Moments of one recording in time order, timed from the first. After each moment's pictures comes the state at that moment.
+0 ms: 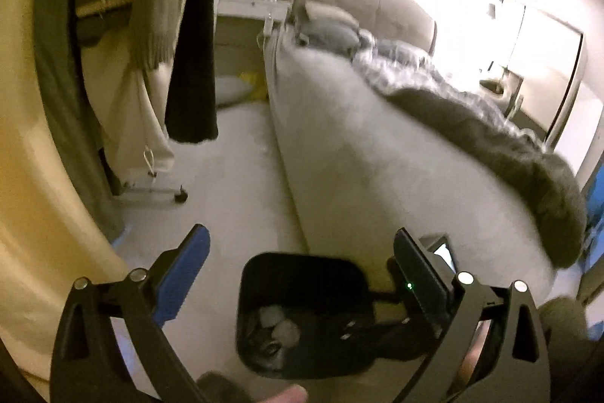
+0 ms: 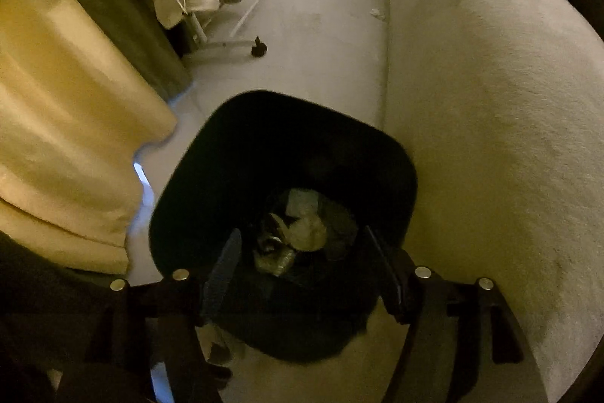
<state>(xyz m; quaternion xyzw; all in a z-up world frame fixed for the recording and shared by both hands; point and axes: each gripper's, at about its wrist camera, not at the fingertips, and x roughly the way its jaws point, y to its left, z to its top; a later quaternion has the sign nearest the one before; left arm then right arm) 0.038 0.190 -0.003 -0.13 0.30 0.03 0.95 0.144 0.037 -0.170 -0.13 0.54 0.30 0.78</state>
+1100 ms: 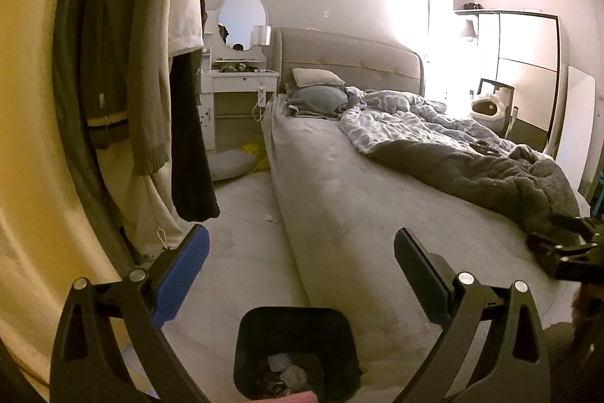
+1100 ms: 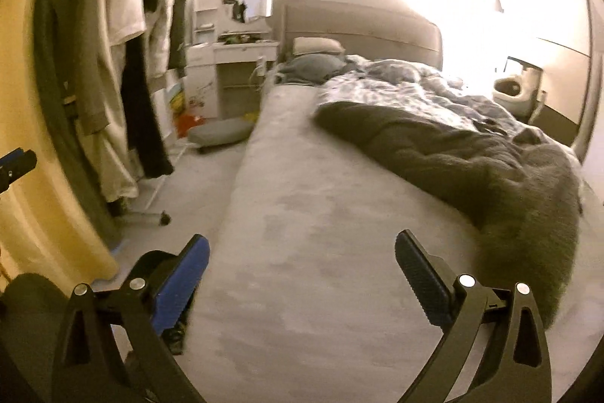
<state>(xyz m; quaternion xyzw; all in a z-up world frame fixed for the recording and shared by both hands) 0.002 0.117 0.063 -0.04 0.20 0.06 0.98 0.073 -0.222 0.039 -0.05 0.25 0.15 0.95</state>
